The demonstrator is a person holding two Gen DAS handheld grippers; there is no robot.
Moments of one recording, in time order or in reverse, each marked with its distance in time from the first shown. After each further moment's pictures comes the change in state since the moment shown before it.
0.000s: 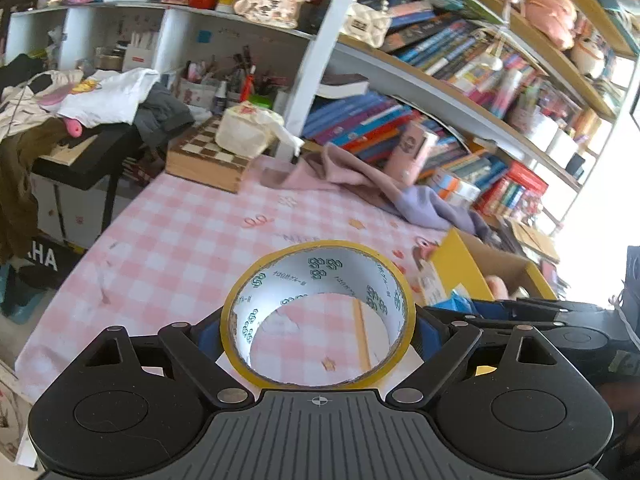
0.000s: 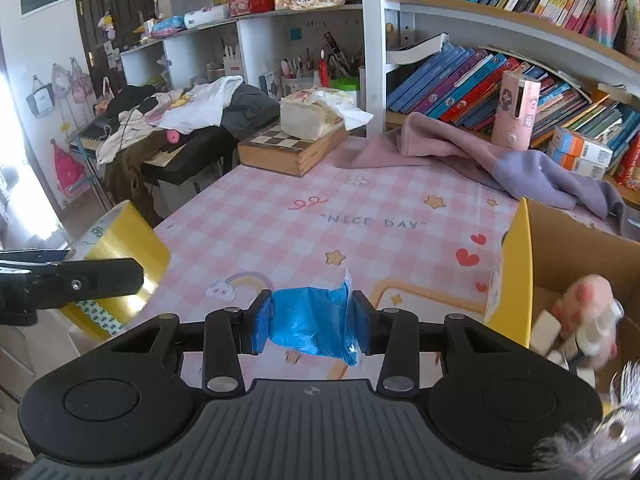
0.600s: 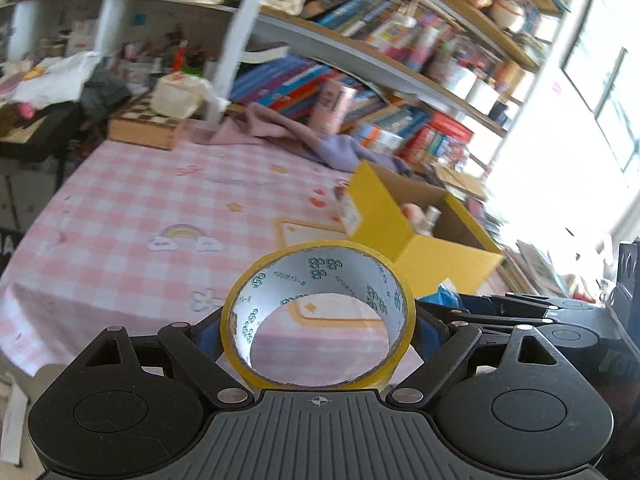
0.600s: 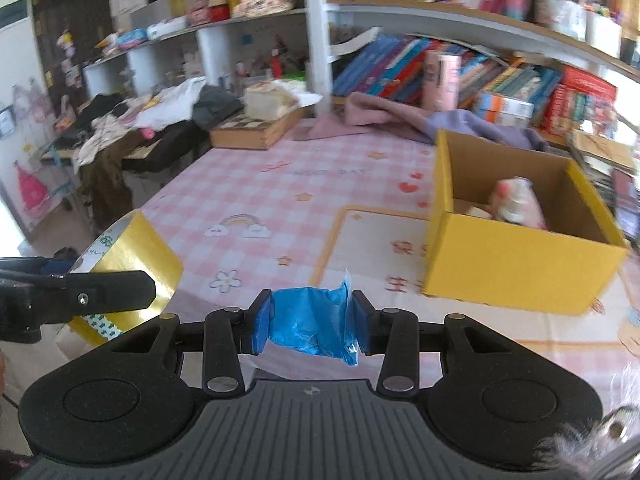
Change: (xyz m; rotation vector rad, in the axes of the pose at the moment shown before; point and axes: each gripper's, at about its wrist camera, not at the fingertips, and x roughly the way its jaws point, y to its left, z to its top) left arm -0.052 -0.040 -0.060 0.103 0.082 -0.182; right arm -0.101 0.028 -0.093 0.128 -0.023 -0.164
